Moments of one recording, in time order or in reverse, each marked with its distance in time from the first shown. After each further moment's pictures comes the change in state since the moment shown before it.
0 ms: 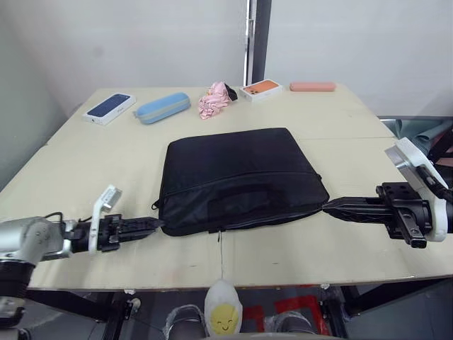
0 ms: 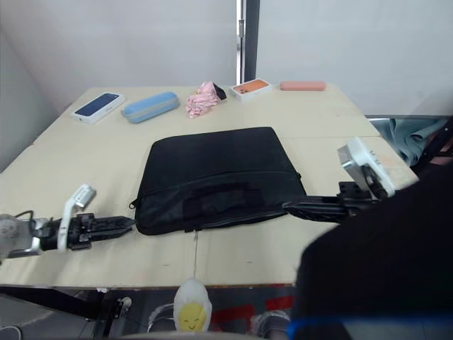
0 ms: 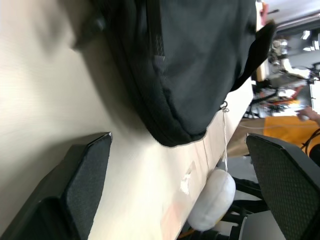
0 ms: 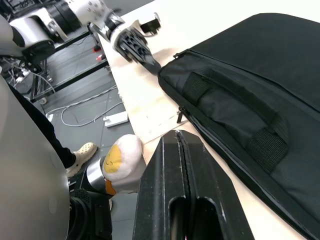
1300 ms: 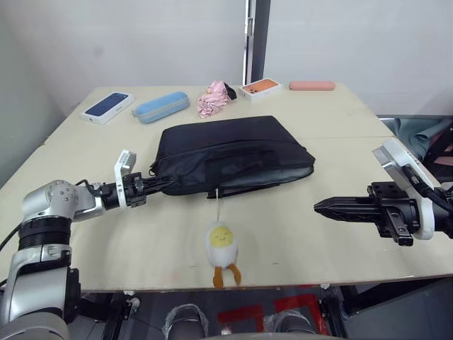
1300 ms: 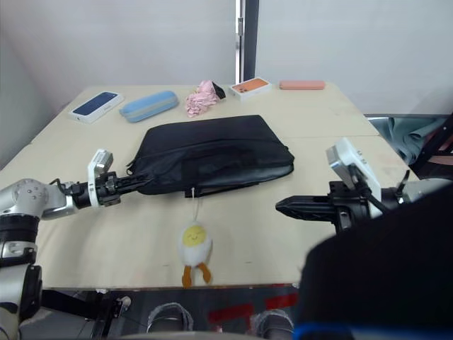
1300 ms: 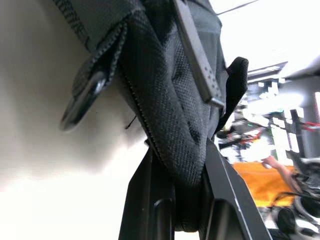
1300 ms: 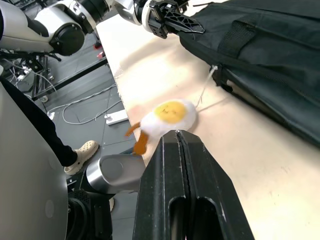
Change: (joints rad) left arm -0.351 -0.091 0.111 0.314 0.068 0.074 0.098; right arm -0.020 -0.051 0.106 0.019 0.035 -0.075 -0.059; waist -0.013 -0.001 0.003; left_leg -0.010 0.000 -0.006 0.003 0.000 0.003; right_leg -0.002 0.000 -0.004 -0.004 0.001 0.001
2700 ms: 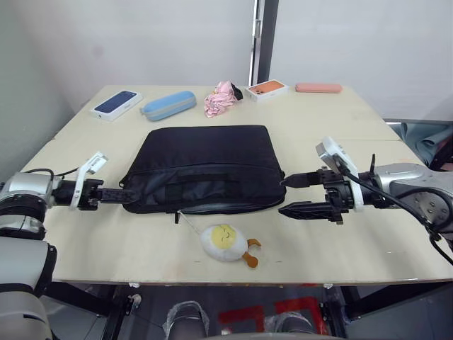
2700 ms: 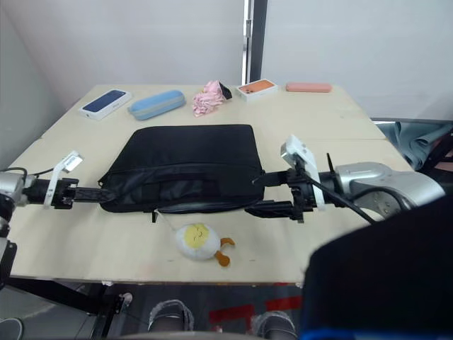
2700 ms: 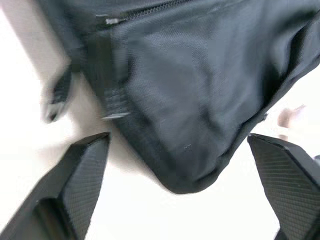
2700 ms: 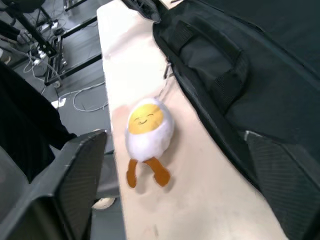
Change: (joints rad) left arm -0.228 0.223 -0.401 0.502 0.612 -0.716 -0.540; right arm -0.444 0.239 0.566 0.321 -0.396 -0.060 0.089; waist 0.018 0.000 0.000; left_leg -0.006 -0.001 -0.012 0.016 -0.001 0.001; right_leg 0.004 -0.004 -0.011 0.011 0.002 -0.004
